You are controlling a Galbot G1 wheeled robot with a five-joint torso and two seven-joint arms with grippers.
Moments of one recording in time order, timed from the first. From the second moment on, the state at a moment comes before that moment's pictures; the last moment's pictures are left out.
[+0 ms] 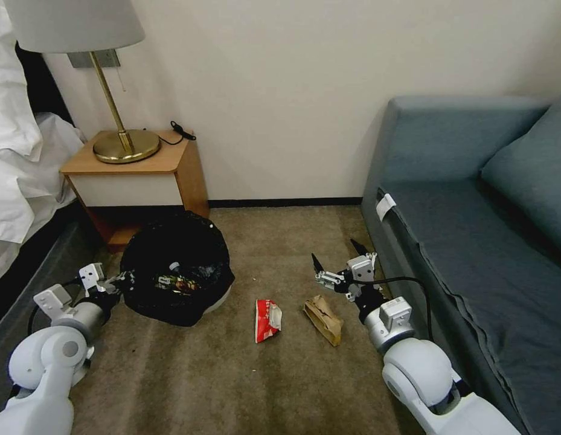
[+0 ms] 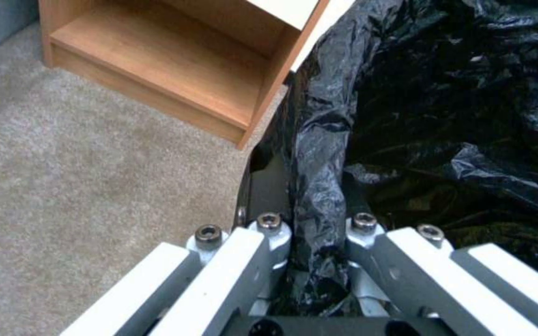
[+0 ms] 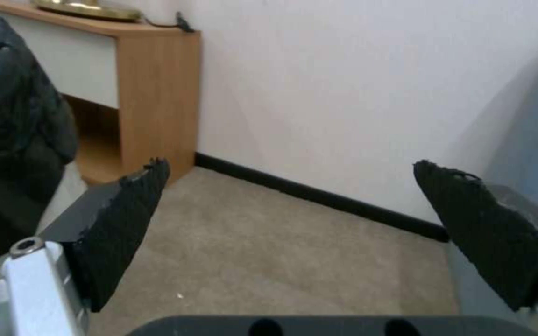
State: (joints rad) left arm 1.30 -1.16 -0.86 -1.87 -0.92 0.56 -0.08; right arm -1.21 1.01 0.13 2.08 0.30 -0.19 0.19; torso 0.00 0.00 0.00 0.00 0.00
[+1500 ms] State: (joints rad) left arm 1.29 -1.15 -0.82 -1.85 -0.93 0.55 -0.04; right arm -0.35 0.83 -0.76 1.36 0.88 -0.35 -0.18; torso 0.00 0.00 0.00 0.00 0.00
